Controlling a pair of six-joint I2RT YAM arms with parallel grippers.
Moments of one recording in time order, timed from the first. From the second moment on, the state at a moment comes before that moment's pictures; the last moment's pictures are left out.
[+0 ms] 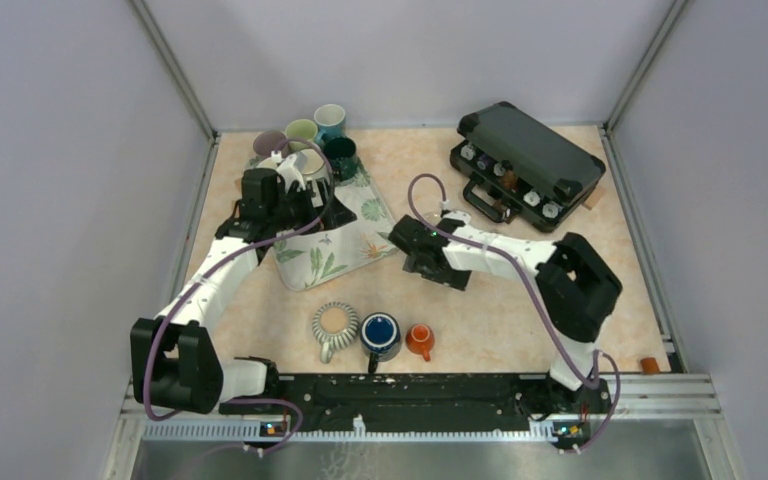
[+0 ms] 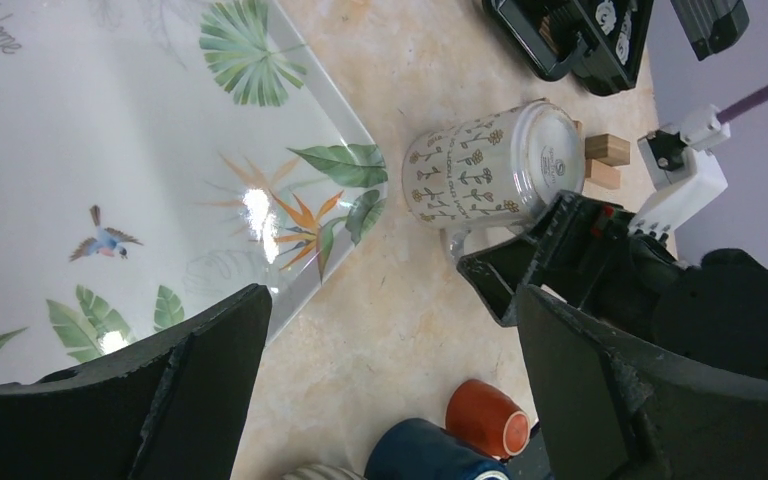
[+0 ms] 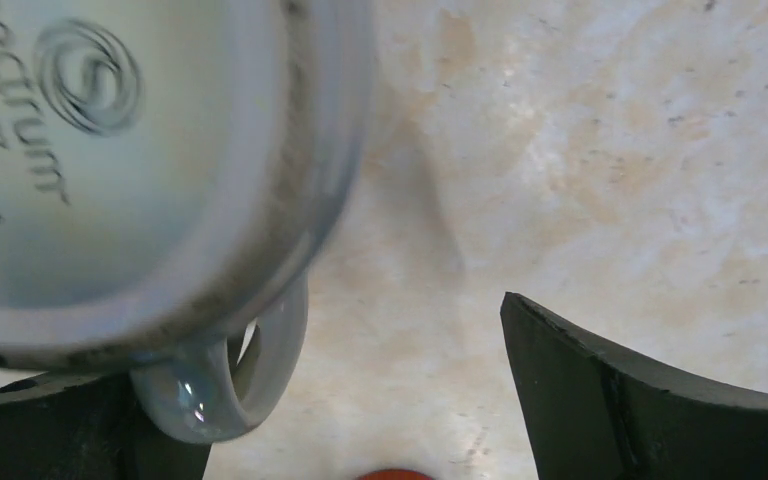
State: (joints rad) left arm -0.14 1.28 0.94 -0.23 0.56 -0.43; right arm 0.90 1.85 1.32 -0.86 0.52 1.24
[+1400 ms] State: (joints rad) left arm -0.16 1.29 0.91 -0.19 0.59 -0.48; right arm 0.78 1.55 1.01 -0.40 0.32 0.58
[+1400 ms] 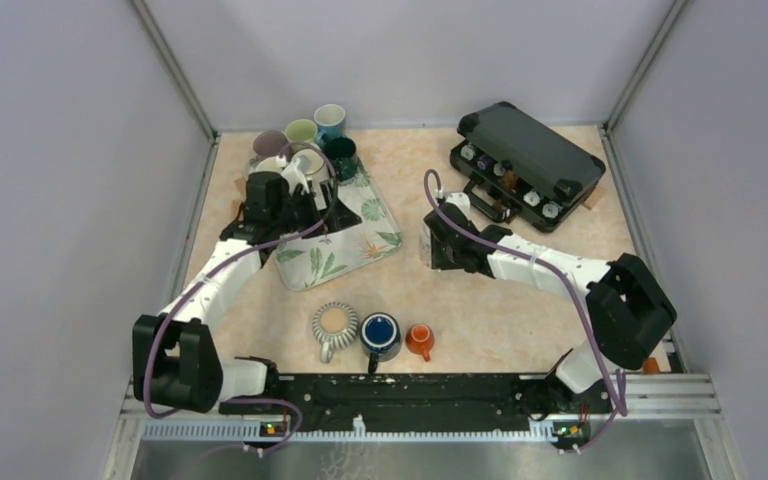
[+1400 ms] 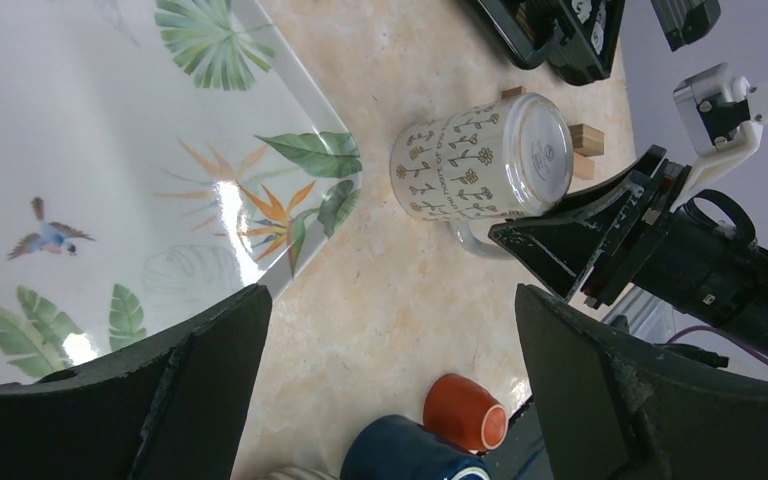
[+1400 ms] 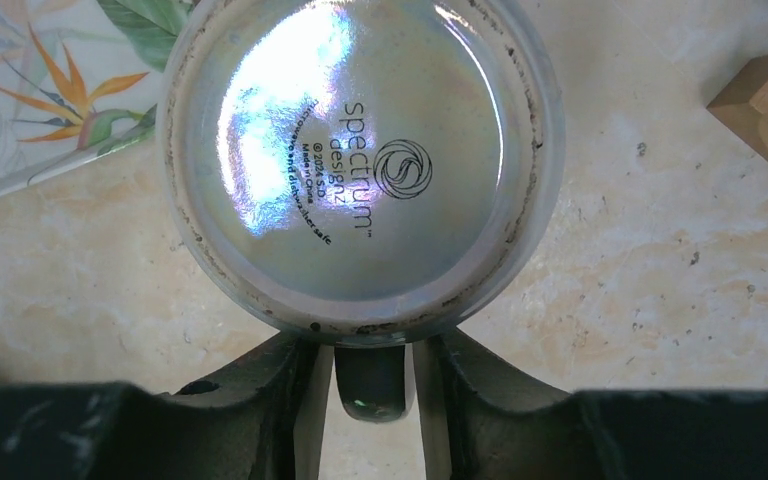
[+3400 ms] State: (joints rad) left arm -0.26 1.42 0.67 0.81 0.80 -1.29; right arm 0.61 1.39 0.90 0.40 -0.23 1.12
